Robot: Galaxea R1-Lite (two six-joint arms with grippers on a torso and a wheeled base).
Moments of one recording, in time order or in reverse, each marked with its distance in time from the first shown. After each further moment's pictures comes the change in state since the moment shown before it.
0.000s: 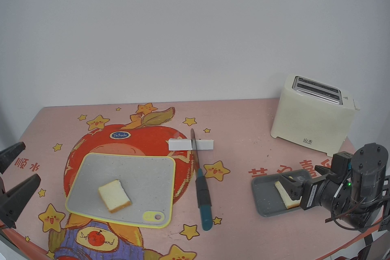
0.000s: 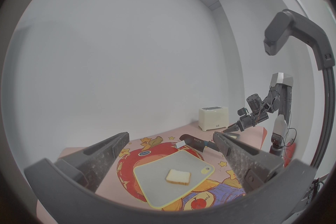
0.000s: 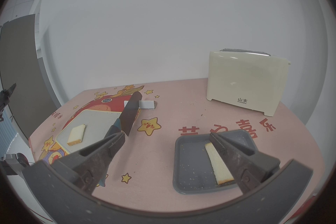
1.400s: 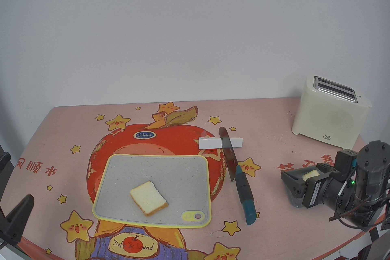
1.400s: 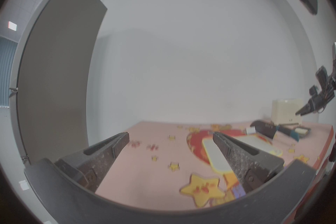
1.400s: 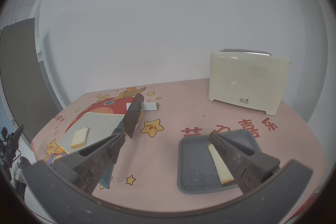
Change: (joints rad) left arm -0.004 -0.136 0.062 -0.046 0.031 0.097; right arm 0.002 -0.024 -0.004 0.001 -0.001 -0.001
